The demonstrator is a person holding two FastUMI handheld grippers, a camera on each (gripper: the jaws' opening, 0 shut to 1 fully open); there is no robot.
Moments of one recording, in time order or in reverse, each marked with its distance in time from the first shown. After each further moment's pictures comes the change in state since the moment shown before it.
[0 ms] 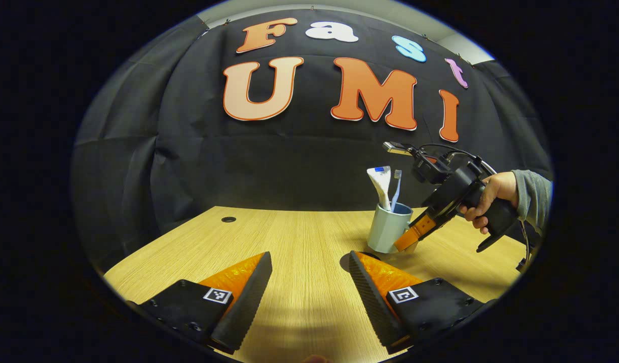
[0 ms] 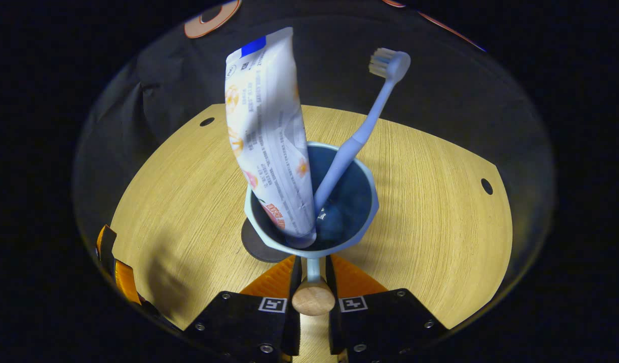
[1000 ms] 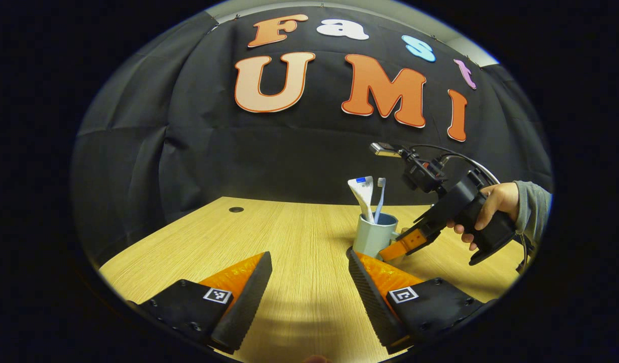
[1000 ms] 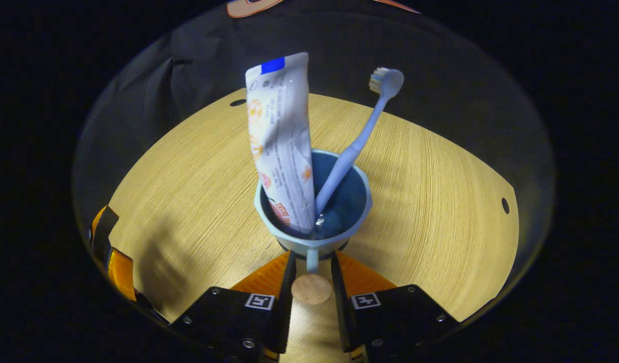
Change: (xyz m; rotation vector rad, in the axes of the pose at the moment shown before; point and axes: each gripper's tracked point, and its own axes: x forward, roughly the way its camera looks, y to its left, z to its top) left arm 0.007 0.005 -0.014 -0.034 0.022 0.031; right arm 0.001 -0.008 0.005 -0.158 -0.019 0.041
